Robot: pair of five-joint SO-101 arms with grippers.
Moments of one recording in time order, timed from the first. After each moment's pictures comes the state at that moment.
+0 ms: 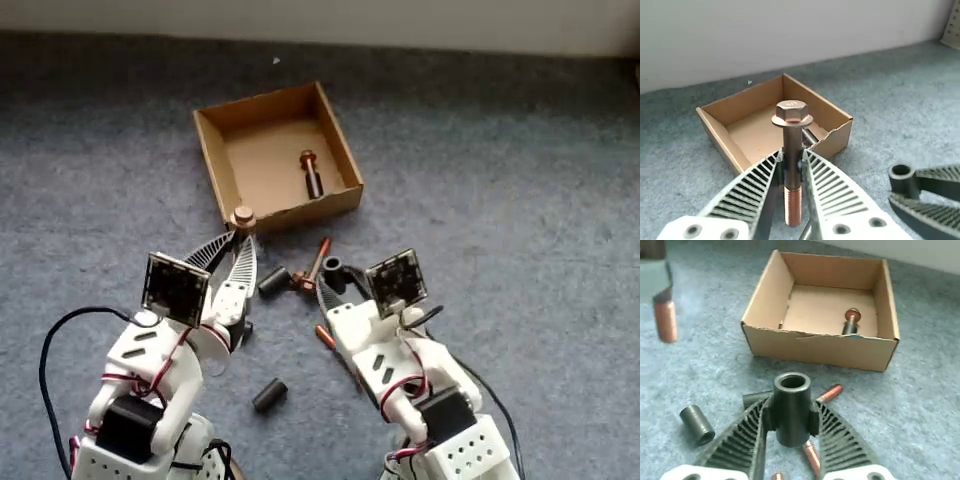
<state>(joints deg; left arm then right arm) 14.5 -101.4 77.9 47.9 4.4 -34.5 -94.5 89.6 36.2 2.9</state>
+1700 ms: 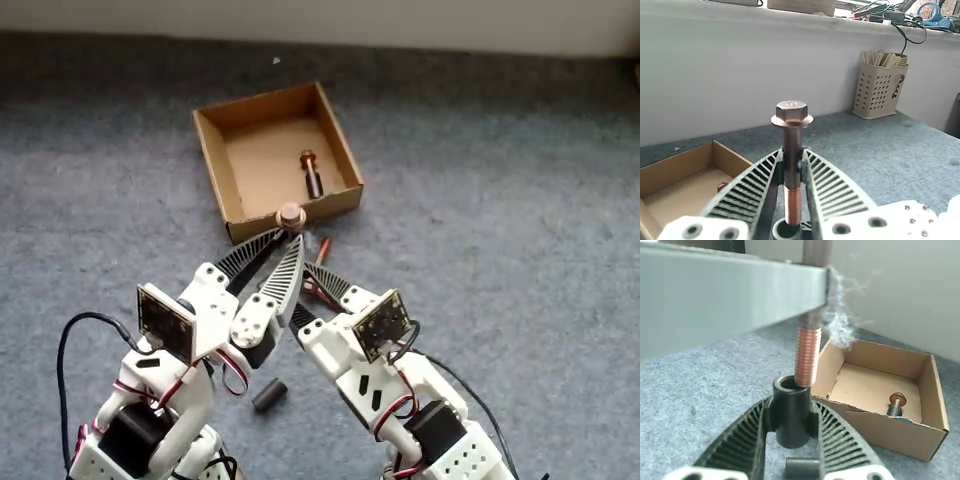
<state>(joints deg) 29.2 -103.9 77.9 35.2 11.4 -43.5 -103.7 95.9 21.8 4.8</state>
